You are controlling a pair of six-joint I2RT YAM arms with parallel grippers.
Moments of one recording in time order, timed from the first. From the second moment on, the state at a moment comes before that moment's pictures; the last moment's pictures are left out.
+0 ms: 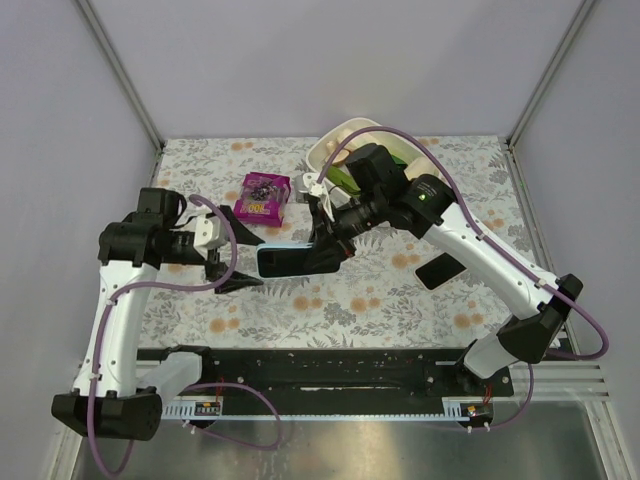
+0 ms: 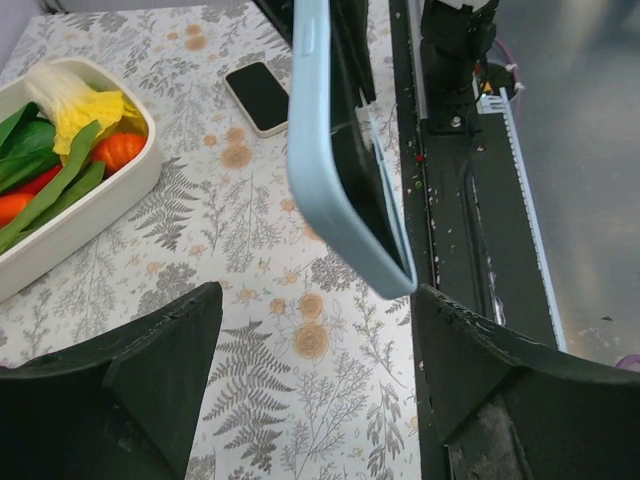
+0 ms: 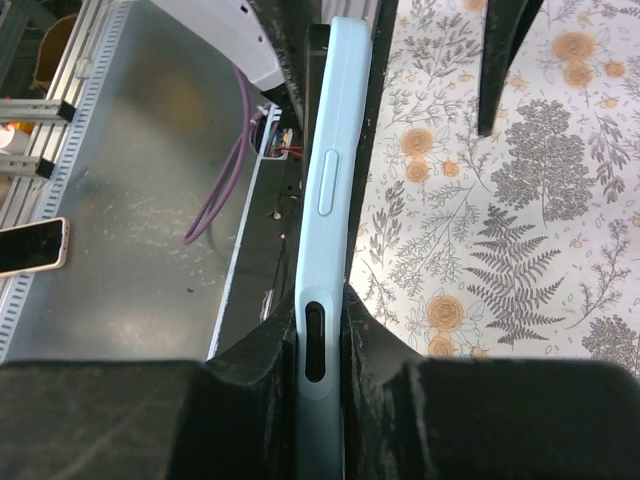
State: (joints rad) left arm -0.05 1.03 1.28 -1.37 1.32 1.21; right arm 0.83 1.54 1.74 -0.88 -0.94 -0.34
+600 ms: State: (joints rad) left arm -0.09 1.09 1.26 -1.37 1.41 1.14; right arm 0.82 1.54 1.73 -0.83 -0.87 -0.29
